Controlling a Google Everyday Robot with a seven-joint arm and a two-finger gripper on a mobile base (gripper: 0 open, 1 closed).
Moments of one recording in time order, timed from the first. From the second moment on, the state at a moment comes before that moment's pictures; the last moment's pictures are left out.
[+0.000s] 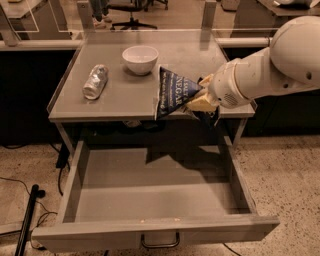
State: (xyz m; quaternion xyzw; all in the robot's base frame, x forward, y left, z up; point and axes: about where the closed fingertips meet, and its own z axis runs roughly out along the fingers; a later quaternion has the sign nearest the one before) arm 0.571 -0.095 0.891 -0.54 0.73 0.08 0.40
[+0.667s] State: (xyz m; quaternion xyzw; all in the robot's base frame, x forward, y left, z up) arm 0.653 -0.065 0.899 -0.53 0.72 0.10 0.43
